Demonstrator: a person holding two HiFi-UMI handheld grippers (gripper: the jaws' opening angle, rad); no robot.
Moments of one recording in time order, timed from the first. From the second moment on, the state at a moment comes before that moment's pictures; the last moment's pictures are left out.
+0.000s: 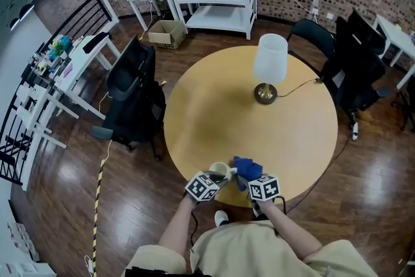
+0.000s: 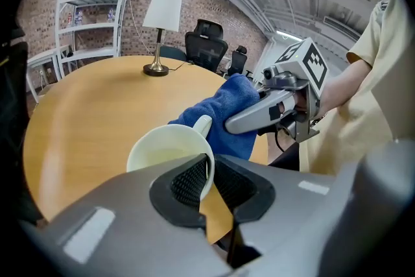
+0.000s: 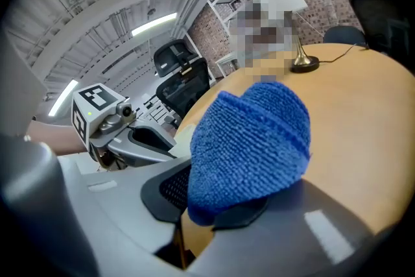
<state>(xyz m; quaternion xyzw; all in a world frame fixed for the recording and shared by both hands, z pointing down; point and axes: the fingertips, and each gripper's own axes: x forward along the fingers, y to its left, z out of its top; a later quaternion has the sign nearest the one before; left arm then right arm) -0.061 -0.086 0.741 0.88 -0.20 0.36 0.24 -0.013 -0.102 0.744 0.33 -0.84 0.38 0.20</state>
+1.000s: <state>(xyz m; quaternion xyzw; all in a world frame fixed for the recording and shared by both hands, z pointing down) -0.074 -0.098 0.736 0.88 -0.22 0.31 0.29 -0.055 -0.078 0.789 0.23 -0.85 0.36 0.31</state>
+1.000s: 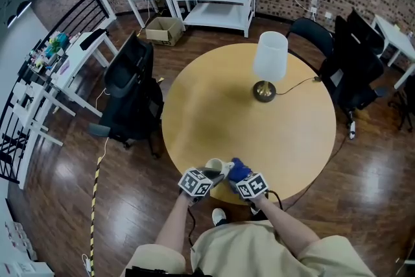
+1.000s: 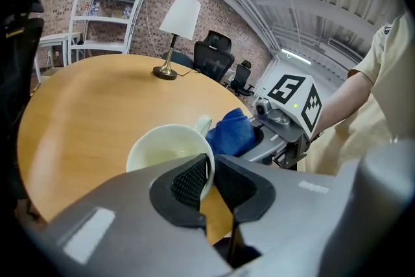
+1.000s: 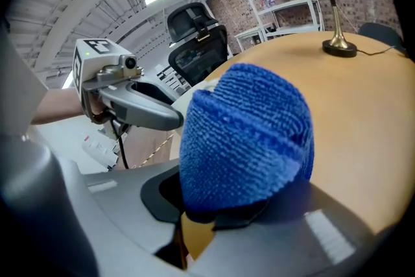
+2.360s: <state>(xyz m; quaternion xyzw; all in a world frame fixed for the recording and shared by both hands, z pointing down) -0.043 -0.091 0.741 0.83 -0.32 0.42 0.18 0.056 -0.129 0.580 0.28 -0.92 0.28 0.03</state>
